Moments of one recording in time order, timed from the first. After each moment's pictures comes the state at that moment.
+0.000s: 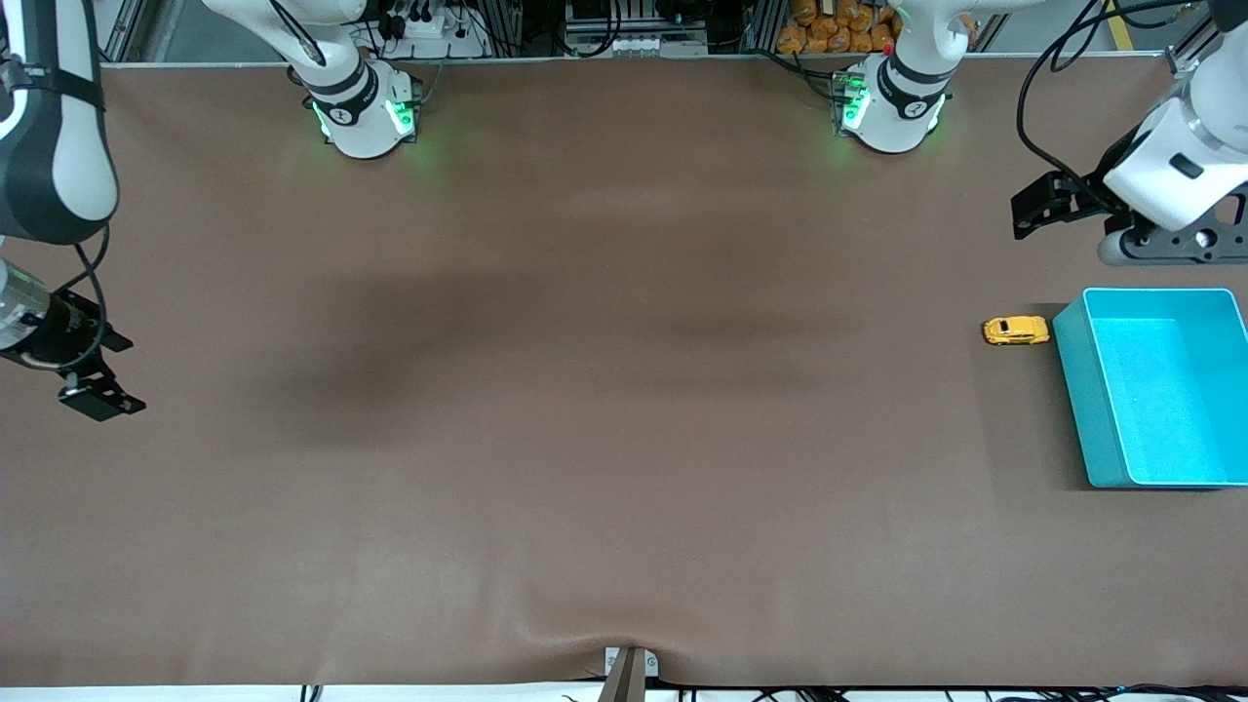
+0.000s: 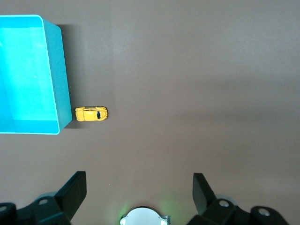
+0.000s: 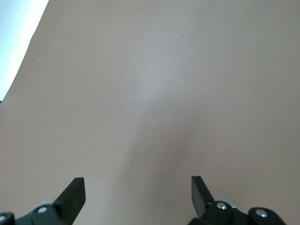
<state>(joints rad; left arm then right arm) -0.01 0.02 -0.14 -1.54 0.04 1.43 -0.14 -0.06 0.17 -0.05 -1.73 -0.03 1.98 0.99</state>
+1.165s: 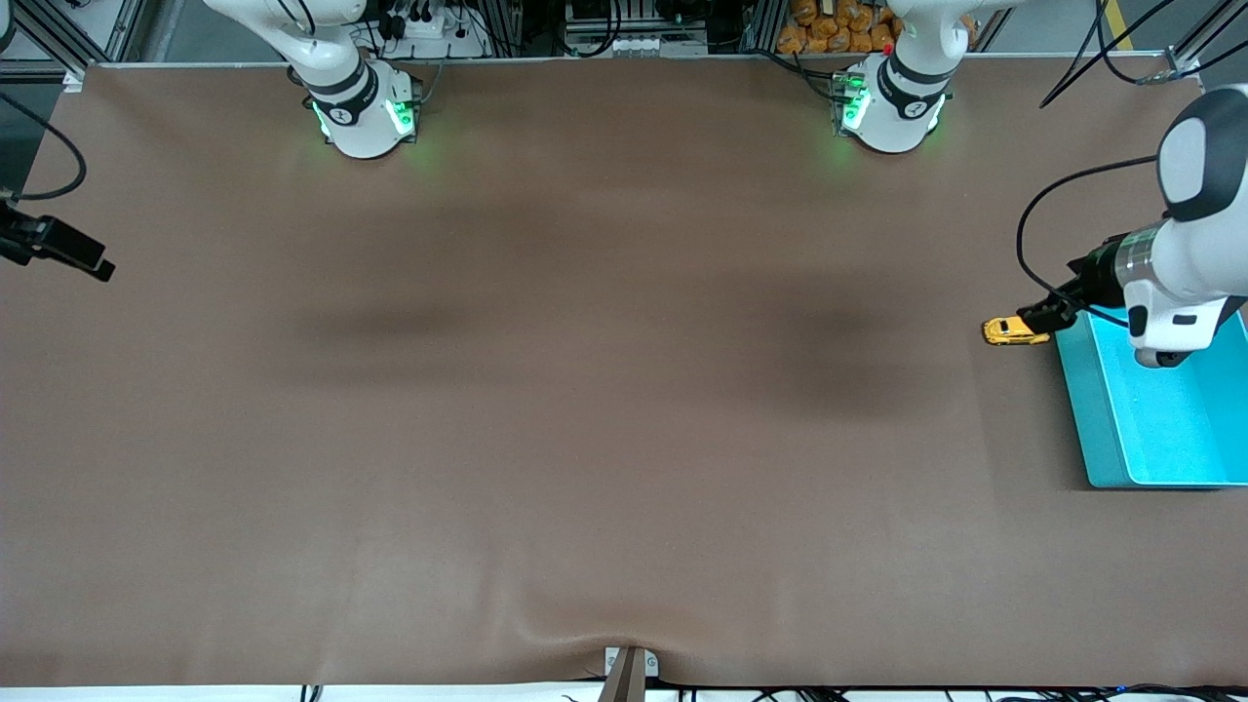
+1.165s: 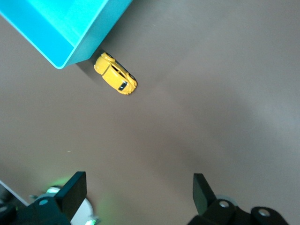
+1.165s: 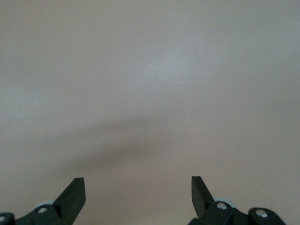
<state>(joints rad) 0.17 0.10 -0.13 -1.87 0.04 1.71 -0.80 -0.12 -0.05 0.02 -1.67 -0.04 1.62 0.09</state>
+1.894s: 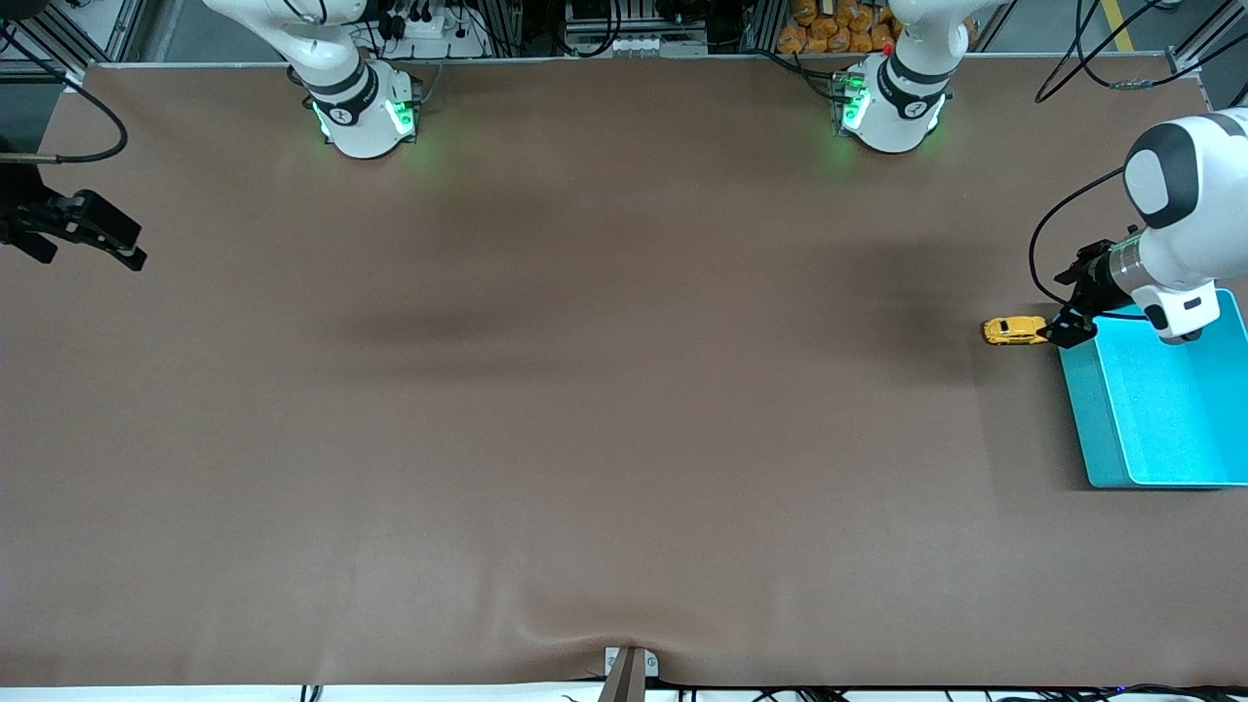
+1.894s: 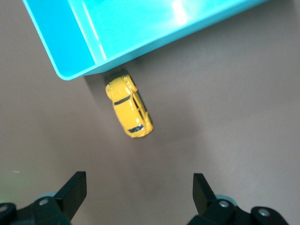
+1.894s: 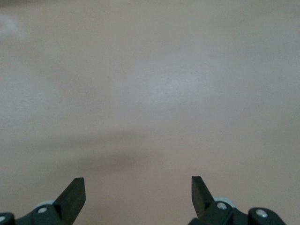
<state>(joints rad) 0.36 0.05 -0.13 -2.26 0.00 2.23 -1.02 -0.08 -0.08 0.08 -1.64 -0.02 1.64 0.08</state>
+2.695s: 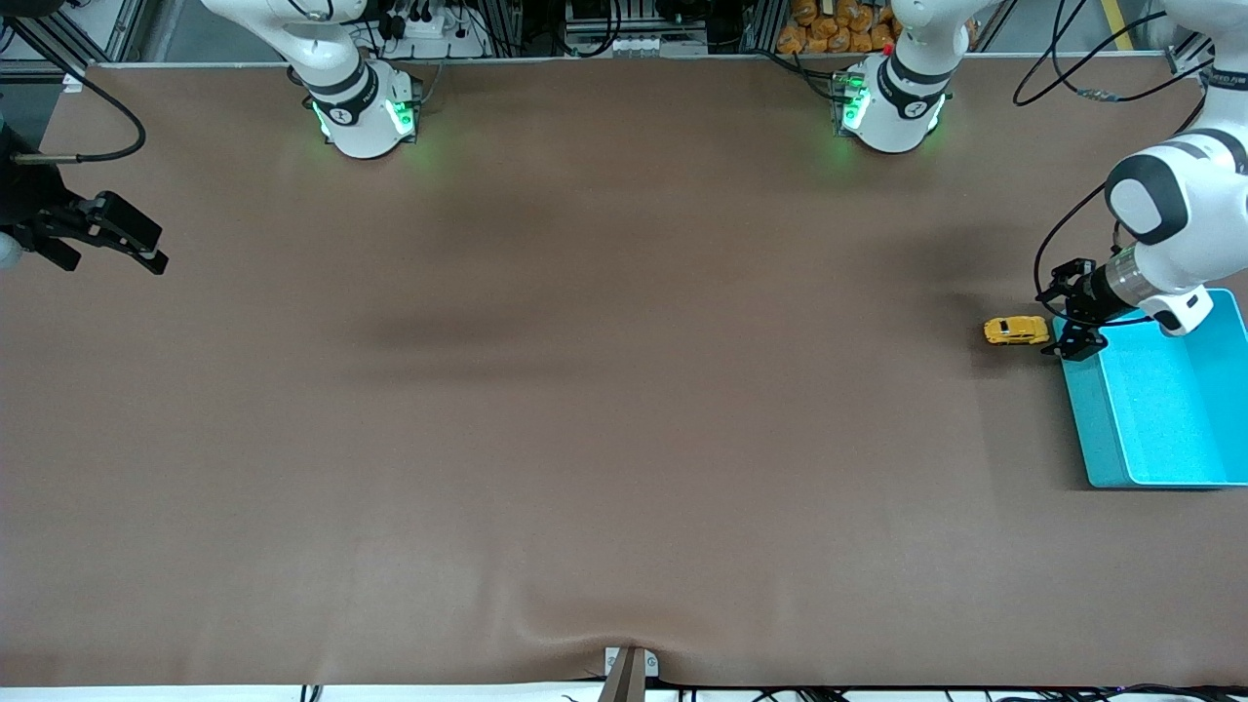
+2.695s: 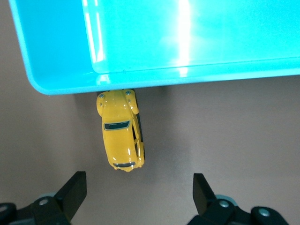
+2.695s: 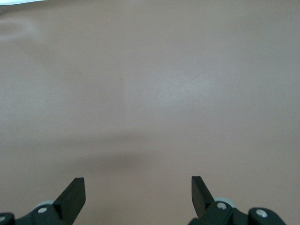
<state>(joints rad) 0.46 0.18 -0.14 -2.34 -0.11 2.47 -1.06 -0.05 -0.07 0.07 -1.64 0.00 1.66 0.07</state>
